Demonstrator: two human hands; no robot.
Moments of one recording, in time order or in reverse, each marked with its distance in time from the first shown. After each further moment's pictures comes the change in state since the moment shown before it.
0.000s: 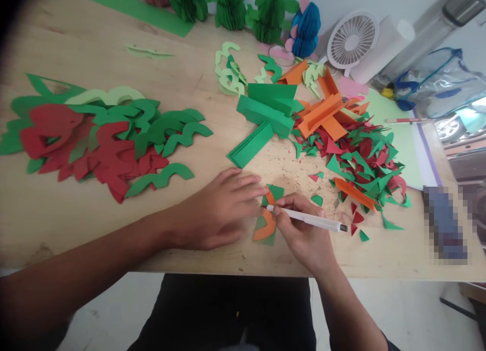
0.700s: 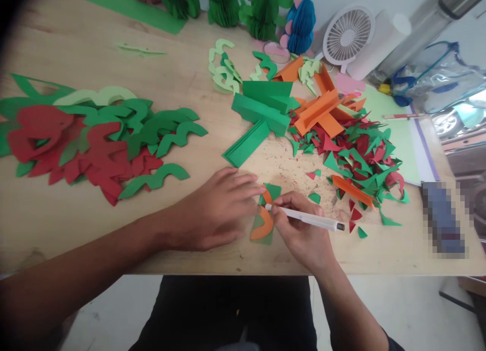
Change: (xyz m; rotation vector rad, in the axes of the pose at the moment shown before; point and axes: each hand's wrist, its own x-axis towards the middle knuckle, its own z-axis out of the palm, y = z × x) left_hand 0.001 0.002 -0.002 0.003 -0.019 -0.020; right_hand 0.002 -0.002 -0.002 -0.014 0.002 0.003
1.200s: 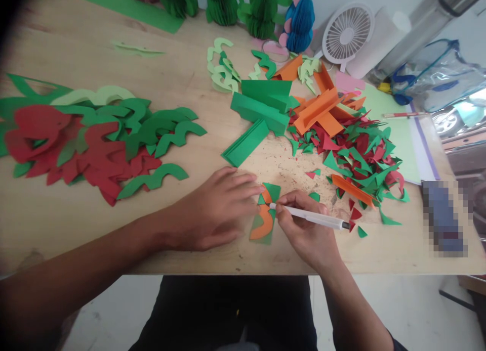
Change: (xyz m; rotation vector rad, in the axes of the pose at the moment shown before) left_hand 0.000 -0.001 0.001 -0.005 -0.014 0.010; right_hand -0.001 0.005 -0.007 -0.048 -0.004 -0.003
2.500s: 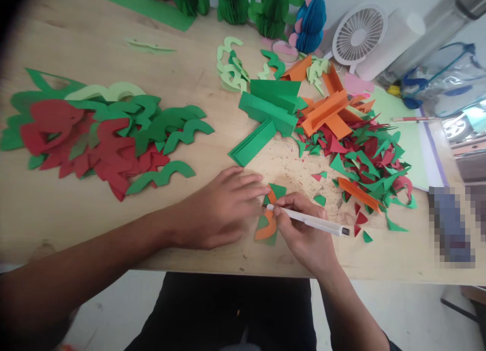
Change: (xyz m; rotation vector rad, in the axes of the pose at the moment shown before) left_hand 0.000 -0.001 0.002 0.019 0.046 0.009; right_hand 0.000 -0.002 0.010 0.050 -0.016 -0.082
